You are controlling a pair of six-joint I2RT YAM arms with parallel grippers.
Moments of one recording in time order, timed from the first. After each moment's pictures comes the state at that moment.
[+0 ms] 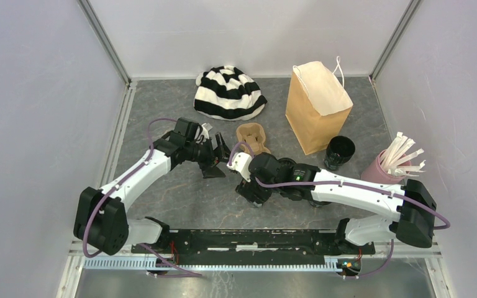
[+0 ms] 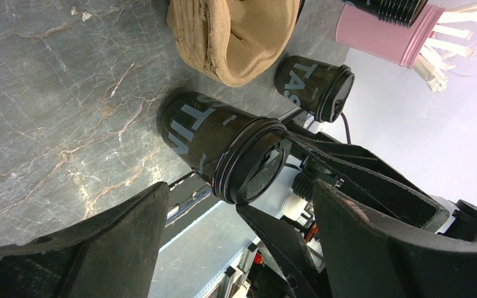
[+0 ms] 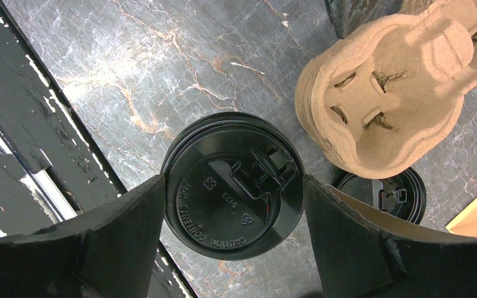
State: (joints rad) left arm -0.42 1.29 0.87 -0.50 0.66 -0.87; right arm 1.14 1.32 0.98 -0.52 0.12 -0.03
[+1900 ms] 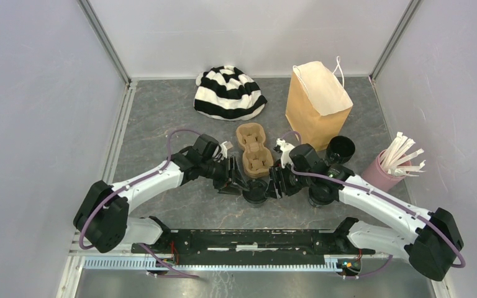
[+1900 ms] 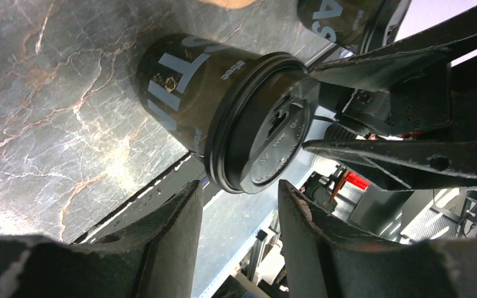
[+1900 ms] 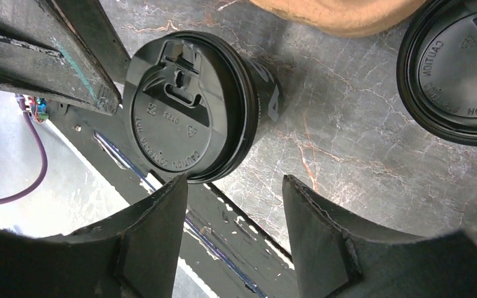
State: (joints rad) left arm -0.65 1.32 0.75 -0.33 0.66 -0.90; right arm 0.77 1.06 0.71 -0.48 -0.28 0.46
